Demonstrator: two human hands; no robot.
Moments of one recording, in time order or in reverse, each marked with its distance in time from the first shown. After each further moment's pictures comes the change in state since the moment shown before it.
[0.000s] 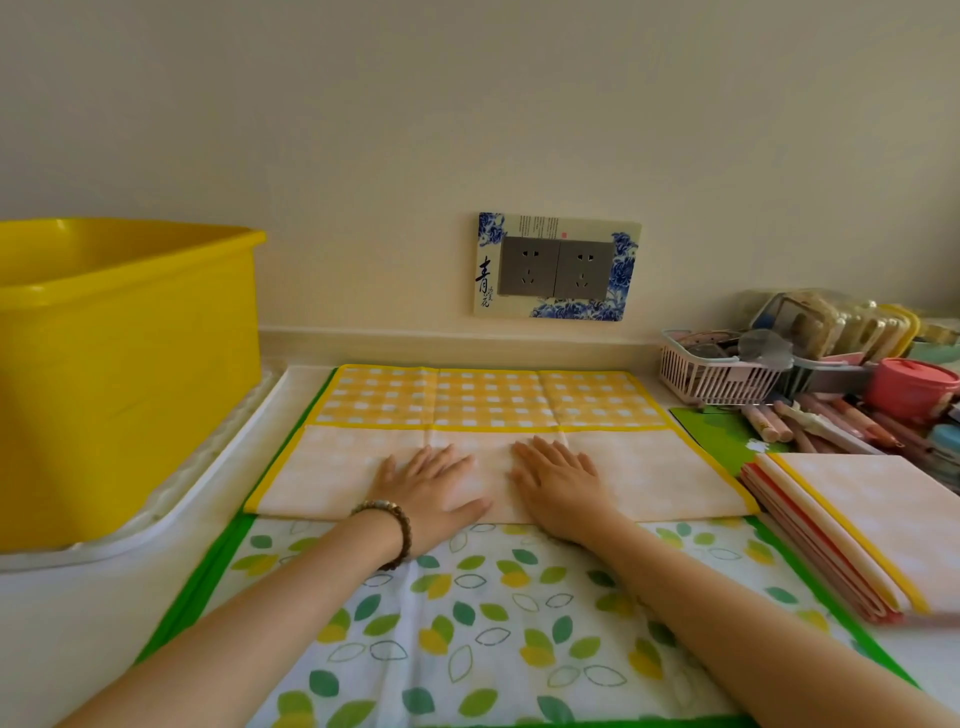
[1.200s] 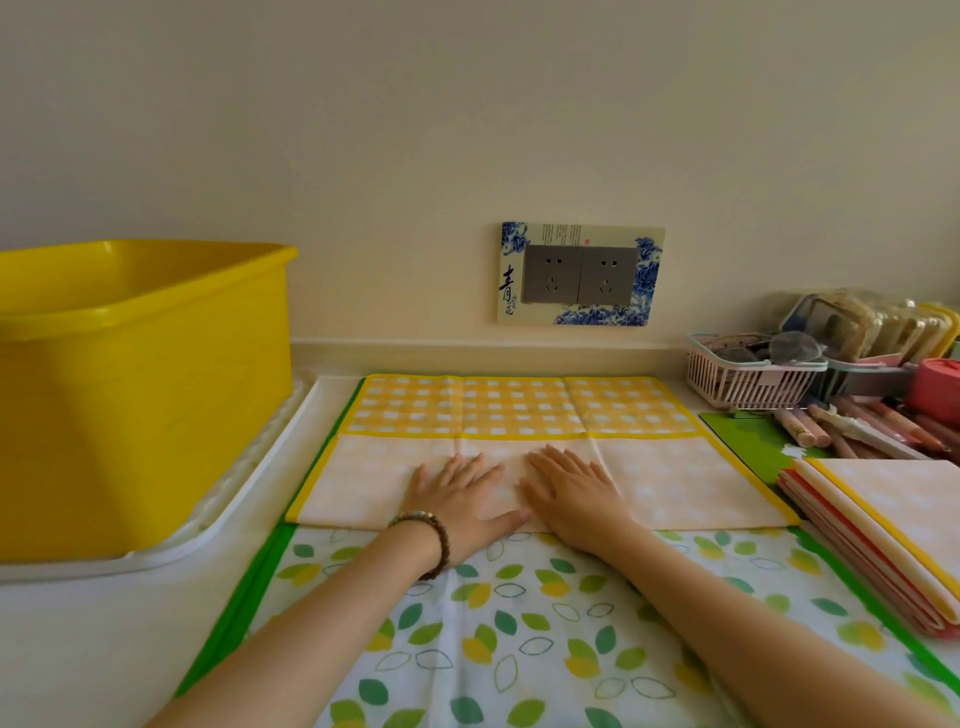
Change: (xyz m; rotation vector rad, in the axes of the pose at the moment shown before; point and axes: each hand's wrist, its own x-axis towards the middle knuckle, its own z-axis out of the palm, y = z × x) left_hand 0.003 -0.001 0.004 -0.020 0.010 -0.015; right_hand -0.001 -0.022 0.003 0.022 -0.001 -0.008
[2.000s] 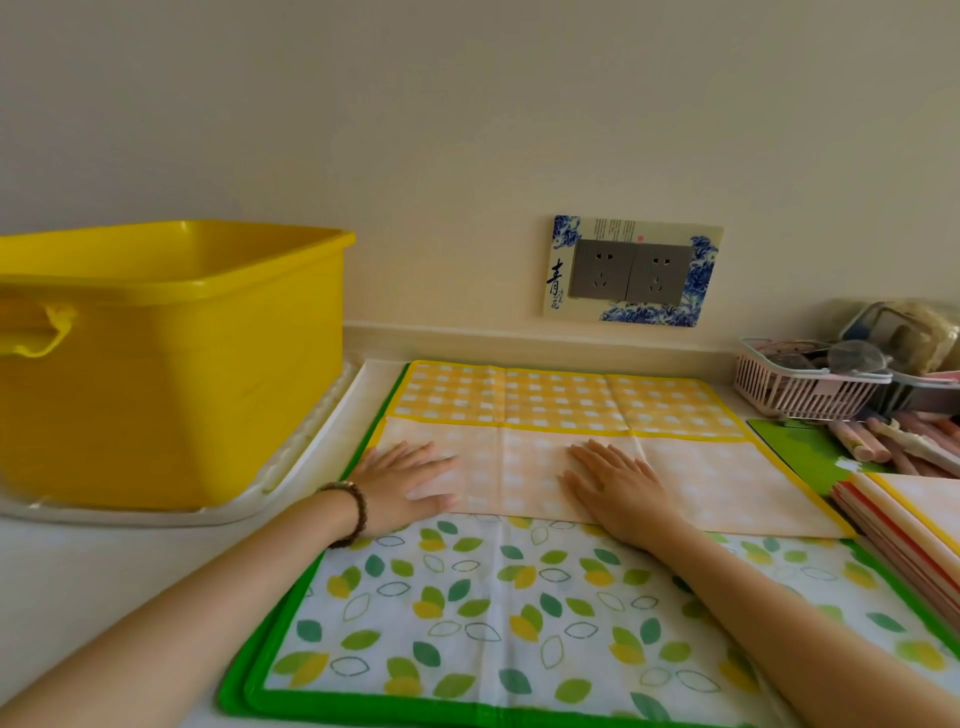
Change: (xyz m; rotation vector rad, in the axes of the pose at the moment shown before) left_hand -0.049 -0.095 -0.020 -0.098 -0.116 -0.041; right_hand 0.000 0.005 -0.001 -0.013 -0.014 -0.011
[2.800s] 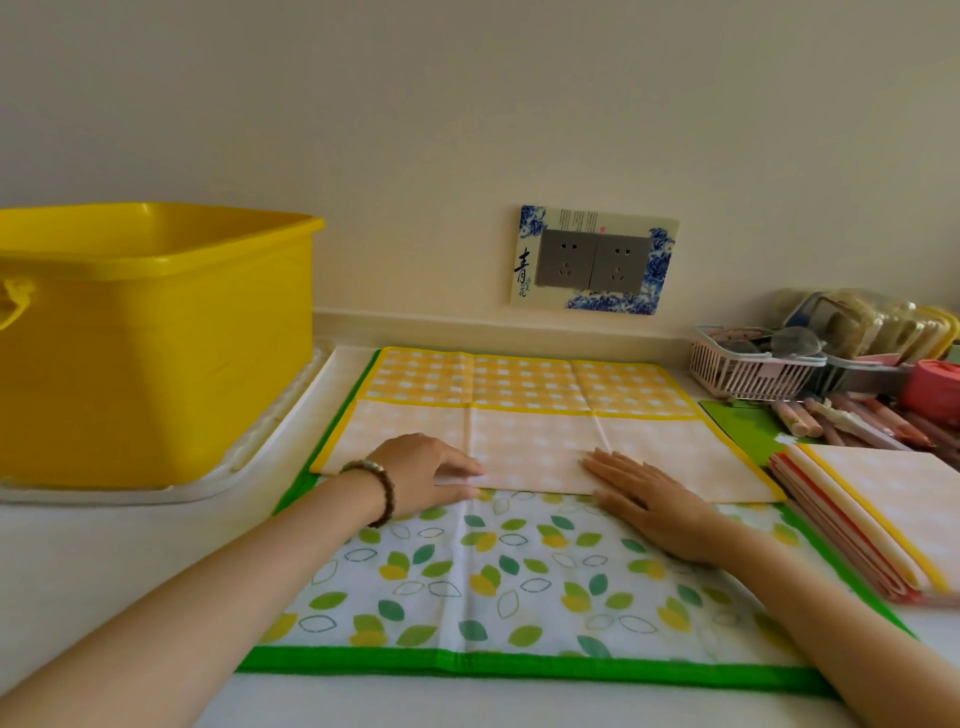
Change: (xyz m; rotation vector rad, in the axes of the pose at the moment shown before) left_hand -0.002 0.056 -0.001 -0.137 0.202 0.213; right_hand -0.060 0.061 -0.030 -0.014 -0.160 -0.193
